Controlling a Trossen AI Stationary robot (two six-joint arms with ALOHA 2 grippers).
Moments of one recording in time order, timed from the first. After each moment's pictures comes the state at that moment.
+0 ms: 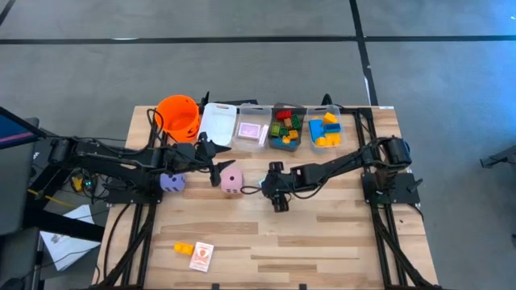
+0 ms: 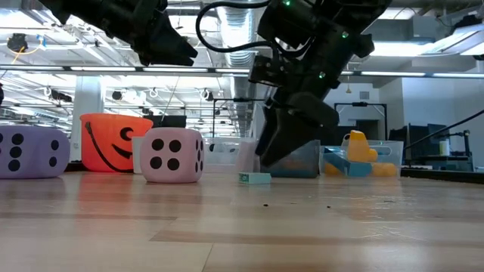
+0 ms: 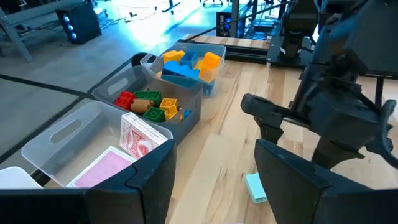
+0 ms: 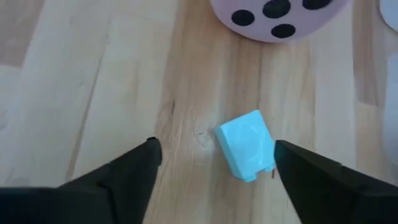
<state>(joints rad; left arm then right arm) -0.01 1.02 0.59 0.11 -0.39 -0.07 0.11 1.85 1.09 -0.22 0.21 -0.14</state>
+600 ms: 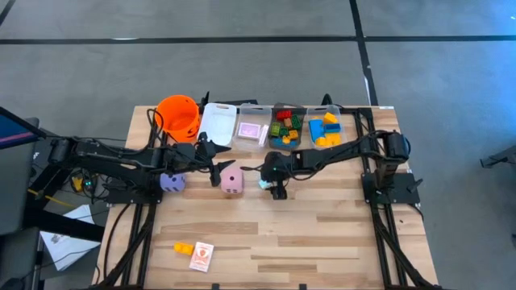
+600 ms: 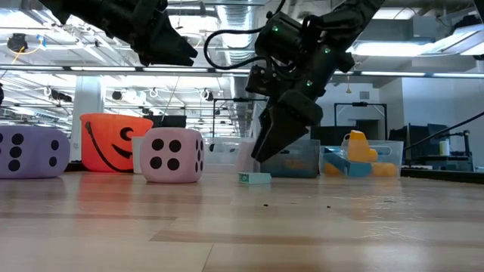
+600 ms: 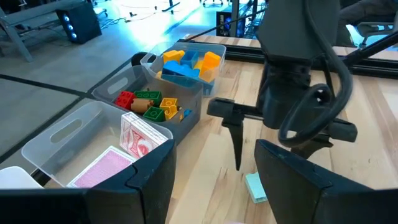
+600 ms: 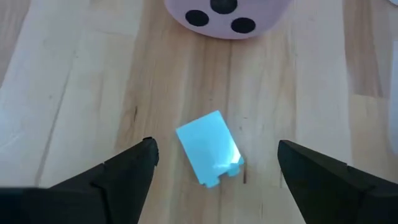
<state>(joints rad) -0.01 1.02 0.59 0.10 -0.39 -0.07 -0.04 1.85 1.09 -0.20 -0.03 -0.18</state>
